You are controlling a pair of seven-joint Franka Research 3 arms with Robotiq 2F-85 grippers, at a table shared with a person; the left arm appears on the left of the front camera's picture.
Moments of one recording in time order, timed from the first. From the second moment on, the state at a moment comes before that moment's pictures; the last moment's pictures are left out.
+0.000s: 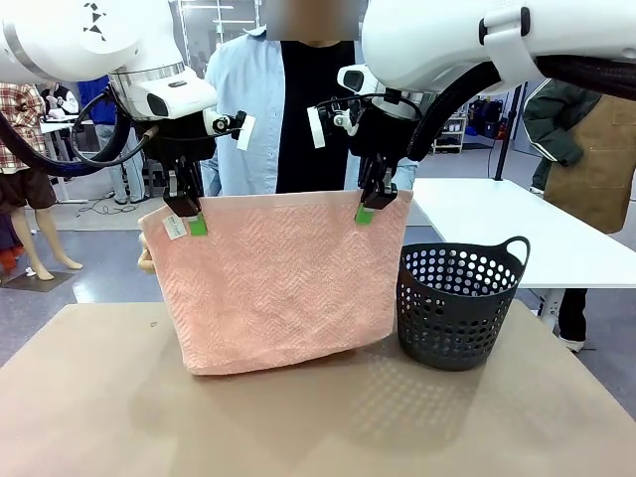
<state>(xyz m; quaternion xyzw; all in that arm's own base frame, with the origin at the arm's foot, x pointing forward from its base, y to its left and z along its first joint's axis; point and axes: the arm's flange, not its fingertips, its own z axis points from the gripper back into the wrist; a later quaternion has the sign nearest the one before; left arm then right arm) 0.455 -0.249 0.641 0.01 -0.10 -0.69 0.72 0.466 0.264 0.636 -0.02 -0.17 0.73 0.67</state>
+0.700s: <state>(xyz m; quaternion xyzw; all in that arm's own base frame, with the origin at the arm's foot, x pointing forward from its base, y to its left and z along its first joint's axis) 0.455 -0.249 0.641 0.01 -0.10 -0.69 0.72 0.466 0.265 0.636 -0.02 -0.17 0.73 0.67</state>
